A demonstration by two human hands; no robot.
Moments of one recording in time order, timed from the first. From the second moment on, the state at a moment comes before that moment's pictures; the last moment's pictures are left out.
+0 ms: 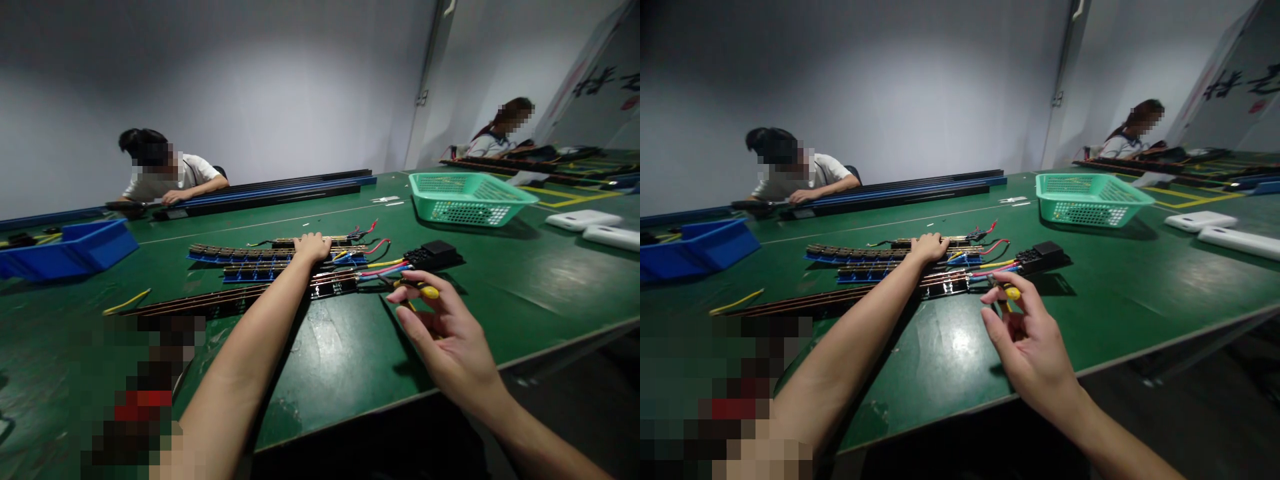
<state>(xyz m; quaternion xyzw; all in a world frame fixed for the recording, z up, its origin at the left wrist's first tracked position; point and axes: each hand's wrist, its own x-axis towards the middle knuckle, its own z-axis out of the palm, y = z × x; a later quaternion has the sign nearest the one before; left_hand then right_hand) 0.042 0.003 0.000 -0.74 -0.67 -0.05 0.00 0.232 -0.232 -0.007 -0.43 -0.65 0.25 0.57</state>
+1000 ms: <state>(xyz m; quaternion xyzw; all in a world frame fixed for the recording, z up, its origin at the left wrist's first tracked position) 0.042 0.003 0.000 -0.74 -0.67 -0.04 0.01 0.233 -0.183 -0.011 -0.42 -0.46 0.49 0.61</state>
